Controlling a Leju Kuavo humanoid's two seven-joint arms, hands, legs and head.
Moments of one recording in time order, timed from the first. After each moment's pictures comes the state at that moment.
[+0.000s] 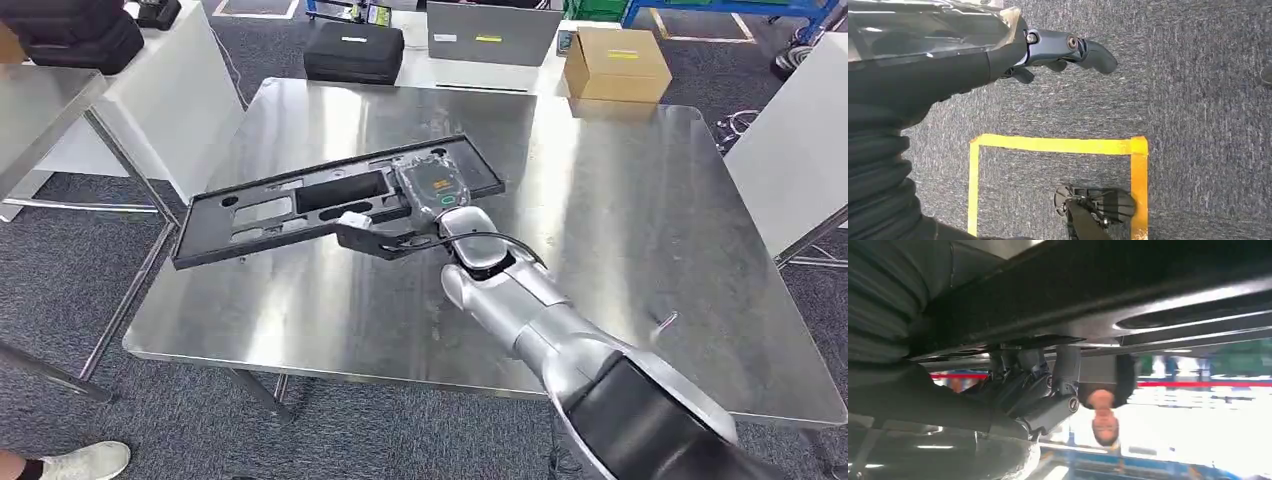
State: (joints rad) left arm -0.14 -0.13 1.06 -0.19 -1.07 0.26 -0.35; right arm -1.04 0.20 0.87 -0.45 0.96 -0.36 0.21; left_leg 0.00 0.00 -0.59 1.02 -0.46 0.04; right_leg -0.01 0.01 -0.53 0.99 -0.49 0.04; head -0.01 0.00
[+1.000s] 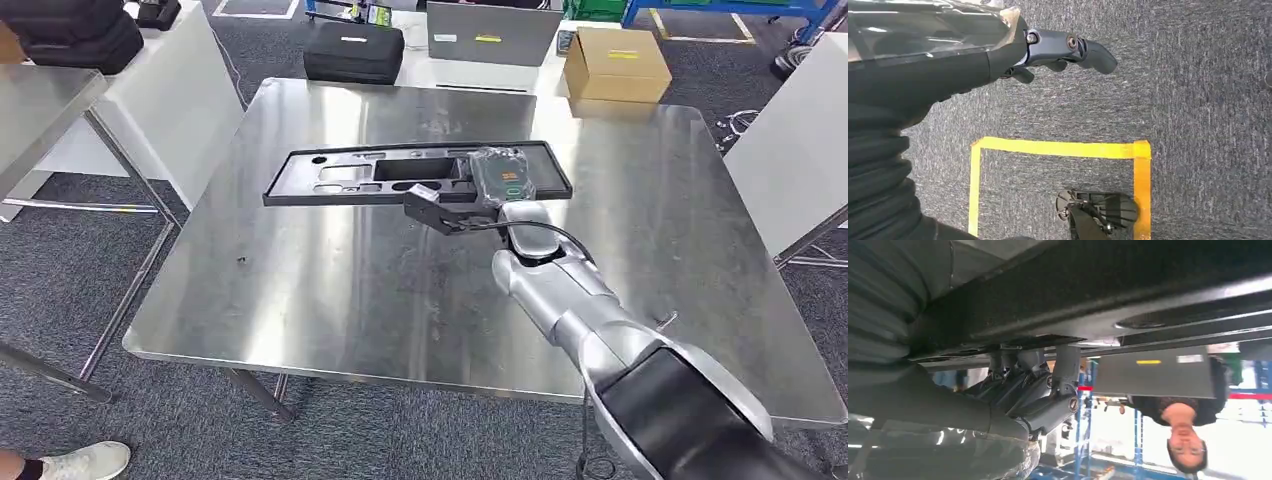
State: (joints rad) left arm -0.13 -0.12 1.04 -0.19 -1.06 0.27 -0.36; right arm -1.06 0.10 0.76 -0.37 0.98 -0.39 0.29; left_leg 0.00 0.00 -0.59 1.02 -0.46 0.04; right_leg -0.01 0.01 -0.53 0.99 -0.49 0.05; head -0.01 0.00
